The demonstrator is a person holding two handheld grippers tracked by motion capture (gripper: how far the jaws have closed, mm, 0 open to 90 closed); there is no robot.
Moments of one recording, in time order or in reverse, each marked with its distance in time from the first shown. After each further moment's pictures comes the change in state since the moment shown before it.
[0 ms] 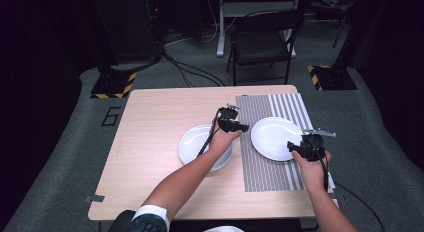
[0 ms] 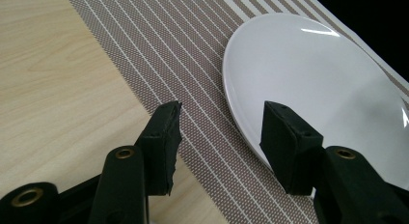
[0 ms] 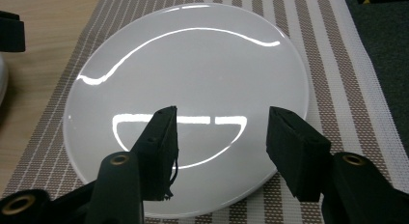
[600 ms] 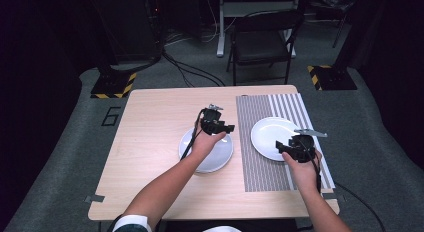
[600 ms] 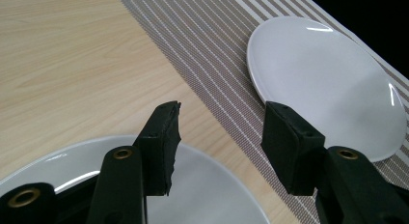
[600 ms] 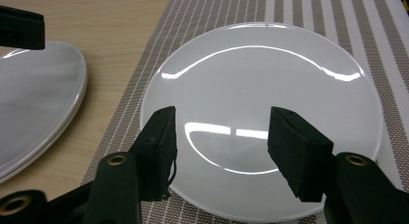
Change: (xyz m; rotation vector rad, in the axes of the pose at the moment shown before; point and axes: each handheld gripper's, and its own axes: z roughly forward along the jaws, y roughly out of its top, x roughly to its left) left arm 0.025 -0.021 -0.054 -0.059 0.021 -0.008; right arm 0.036 0.001 -0.011 -0.044 0.121 -0.060
